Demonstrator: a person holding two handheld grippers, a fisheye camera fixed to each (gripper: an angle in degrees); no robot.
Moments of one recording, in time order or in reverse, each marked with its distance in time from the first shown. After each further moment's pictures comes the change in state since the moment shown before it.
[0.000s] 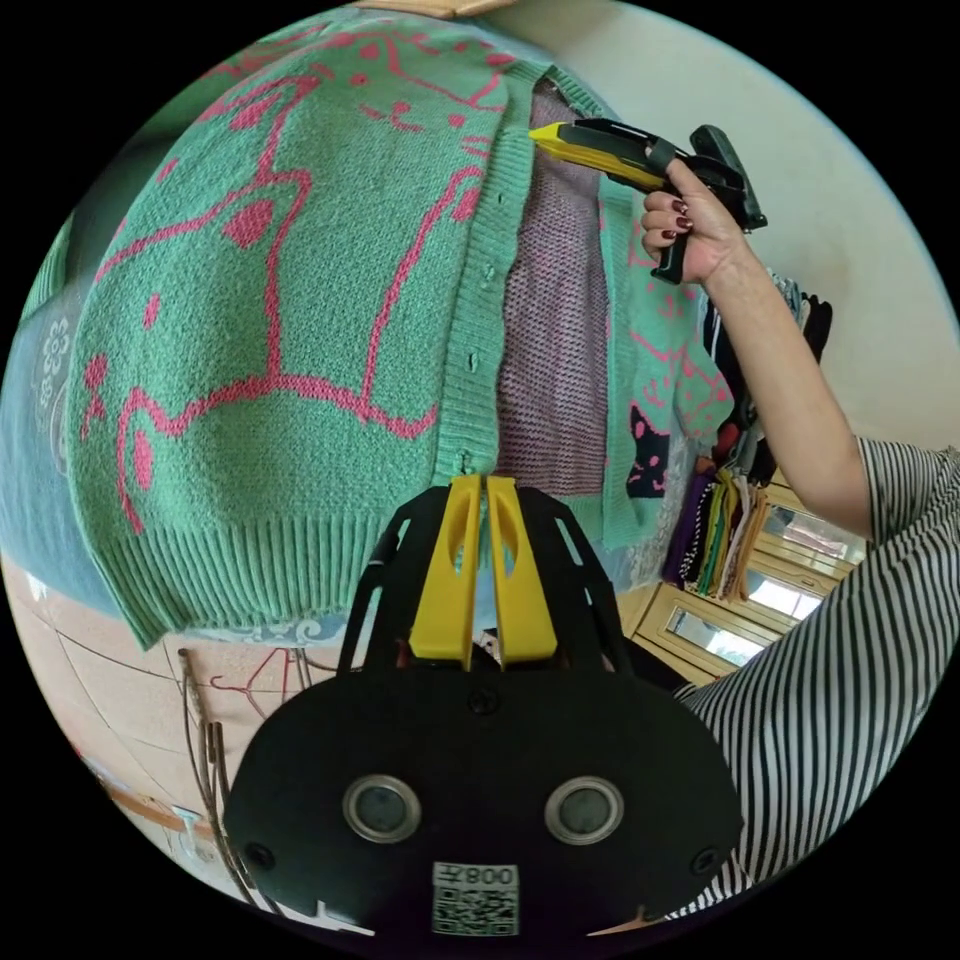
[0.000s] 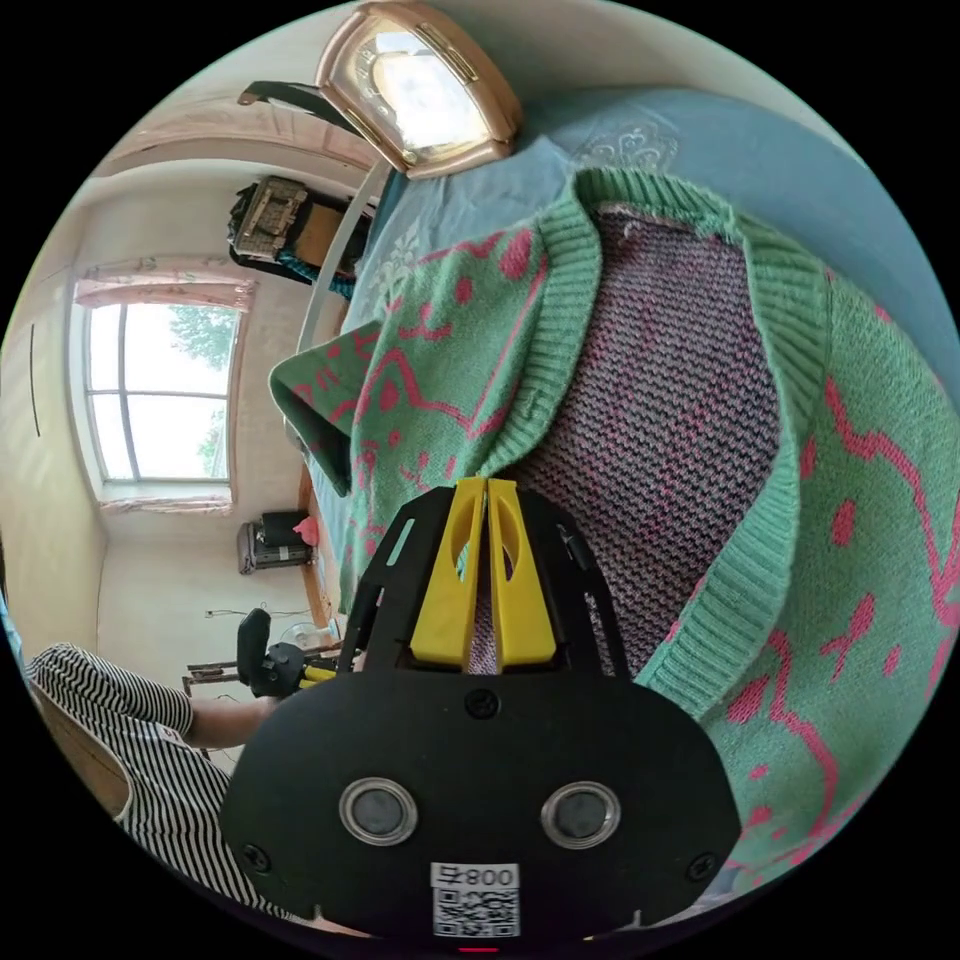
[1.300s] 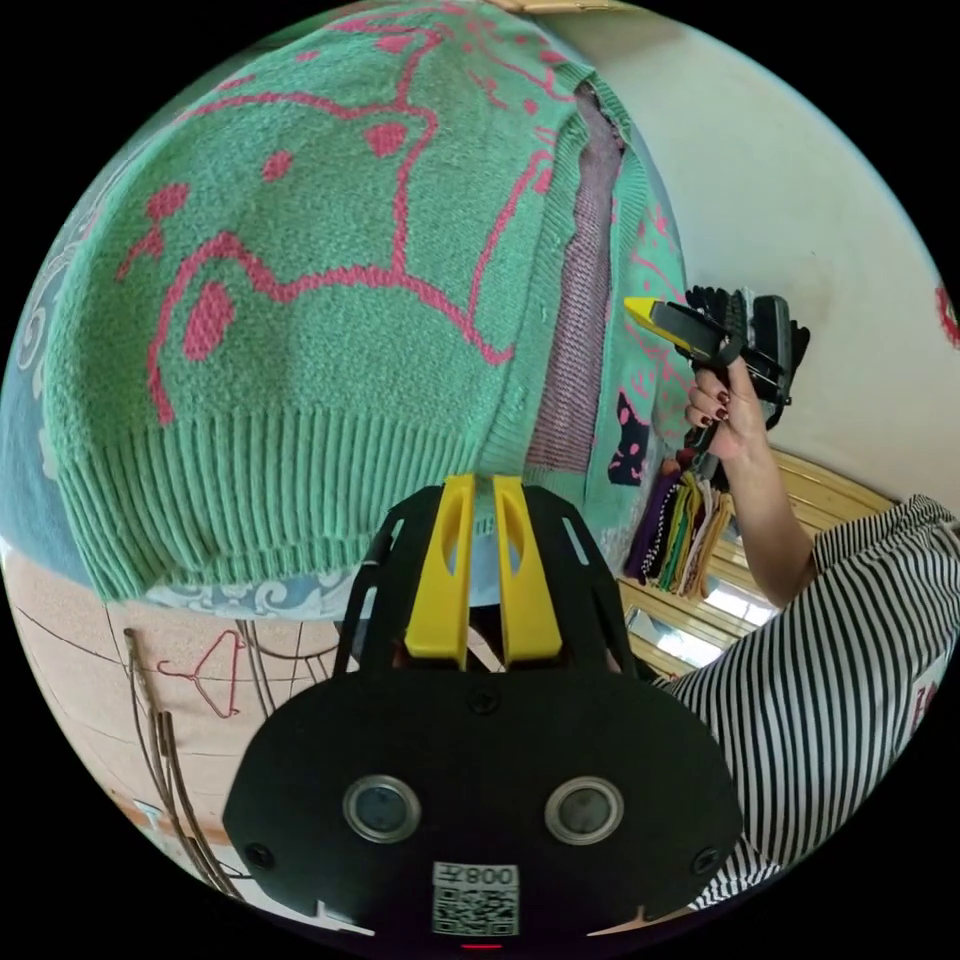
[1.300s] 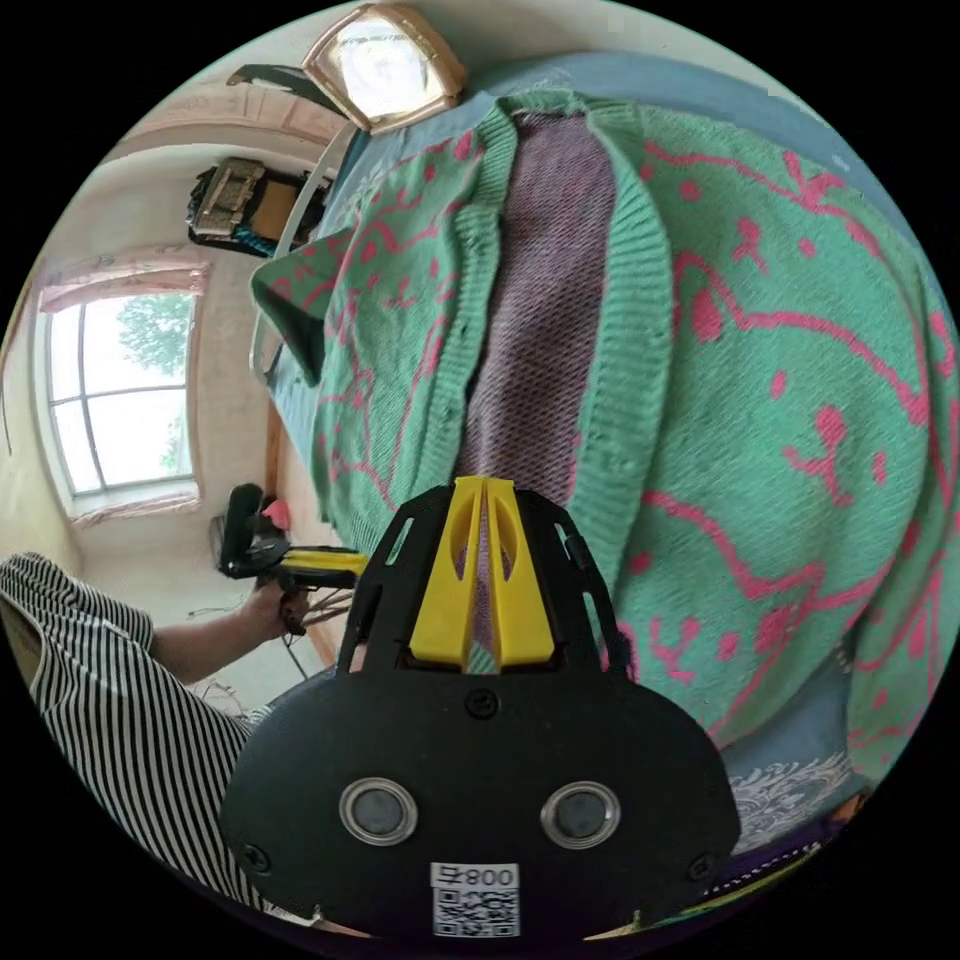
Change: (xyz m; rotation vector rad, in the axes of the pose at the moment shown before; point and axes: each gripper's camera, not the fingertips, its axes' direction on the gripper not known) left arm -0.011 0.140 0.054 -0.029 0.145 -0.068; right arm -0.028 0.192 0.007 -0.056 0.125 0.091
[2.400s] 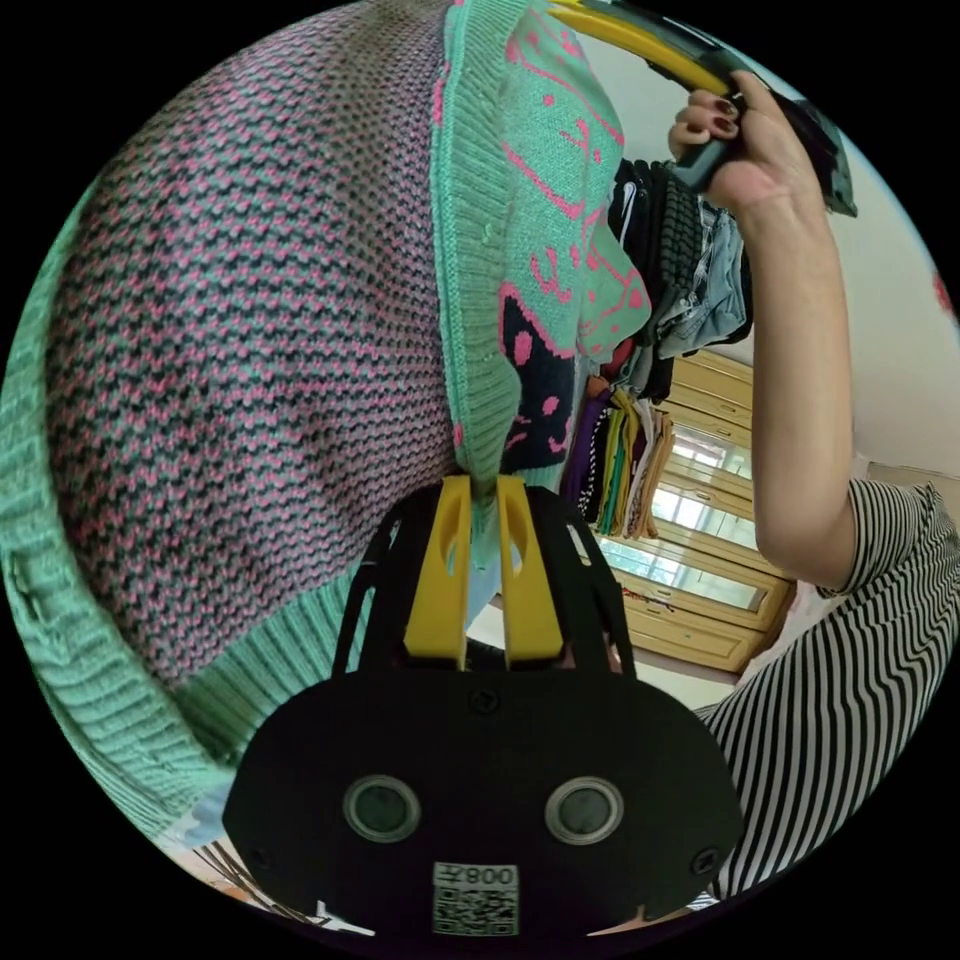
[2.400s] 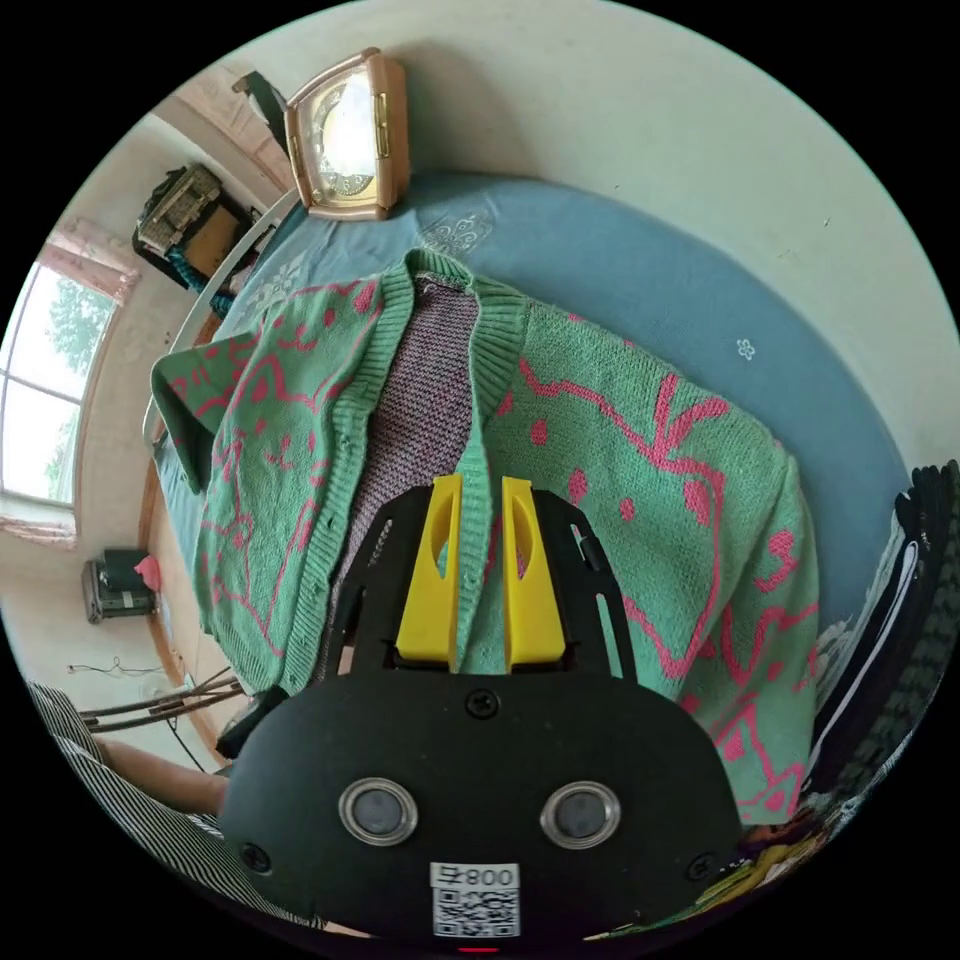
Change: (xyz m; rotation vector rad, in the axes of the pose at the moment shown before) left arm 0.093 -0.045 0.148 -0.264 0.265 0.199; right arm 0.025 -0.036 -0.054 0.240 0.390 -0.050
